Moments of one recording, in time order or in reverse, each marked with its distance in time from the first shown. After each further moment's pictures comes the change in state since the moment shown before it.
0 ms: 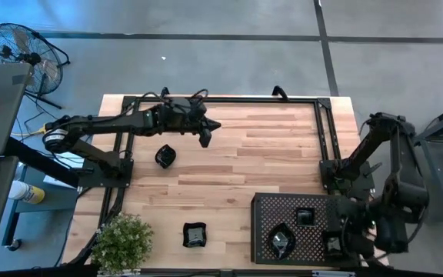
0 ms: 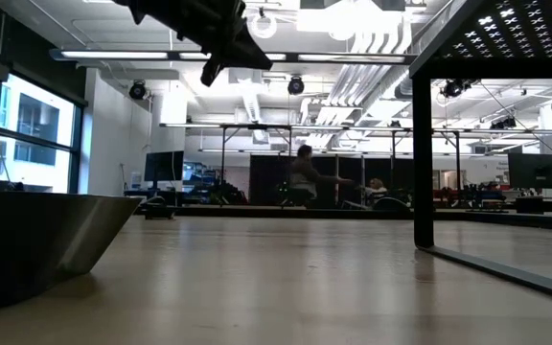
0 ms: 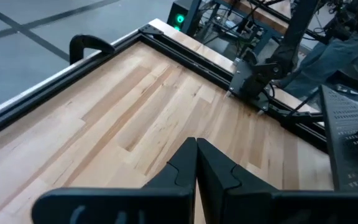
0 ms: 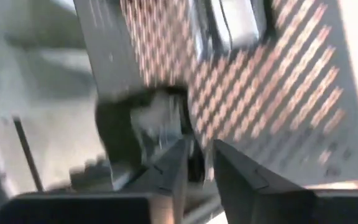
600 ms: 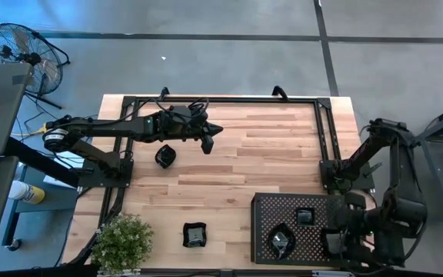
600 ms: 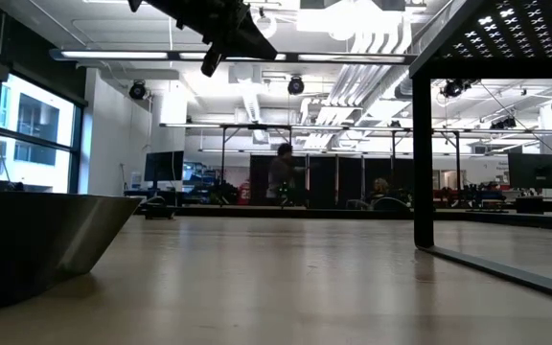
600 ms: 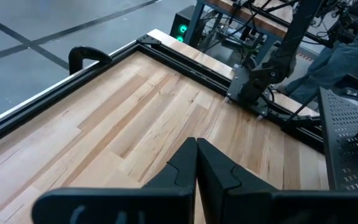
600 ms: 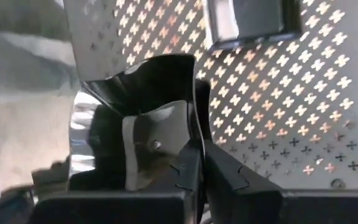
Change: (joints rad) left arm -0.102 0.000 0.000 0.031 -0.143 -0.003; right arm 0.043 0.100 0.008 -0.004 0.015 -0.045
